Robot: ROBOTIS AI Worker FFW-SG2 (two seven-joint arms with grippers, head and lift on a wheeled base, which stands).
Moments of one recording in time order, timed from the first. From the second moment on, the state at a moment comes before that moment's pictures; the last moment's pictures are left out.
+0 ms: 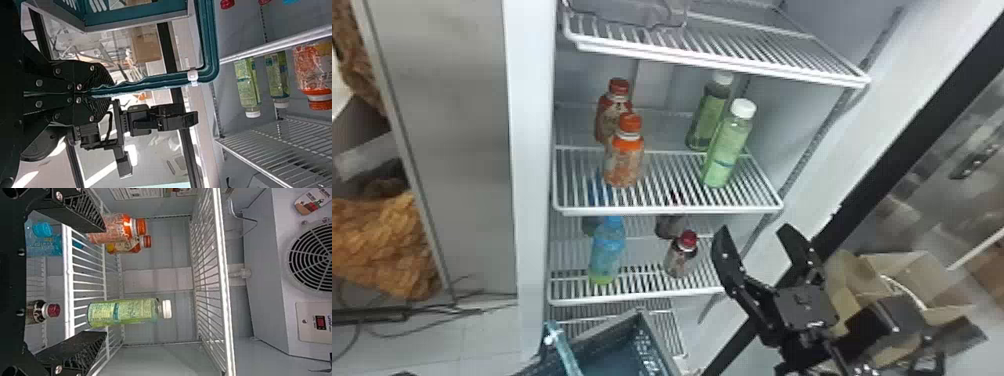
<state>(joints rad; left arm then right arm) 0.48 0.29 -0.19 -2.02 1.26 0.89 -0.53 0.70 -0.03 -0.17 -2.25 -0.20 -0.10 0.18</state>
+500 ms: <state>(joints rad) 0.49 0.29 -0.19 -2.01 1.27 0.88 -0.52 0.60 -0.03 -0.21 -2.15 -0.15 -0.10 0.18</state>
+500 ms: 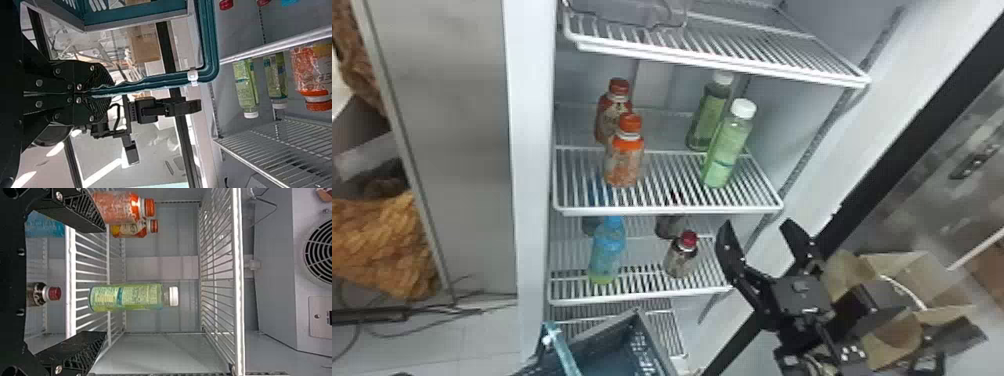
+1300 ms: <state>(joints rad) 0.49 0.29 -0.19 -2.02 1.28 0.88 -0.52 0.36 -0.06 -0.22 -1.90 -0.08 -0.12 0.17</state>
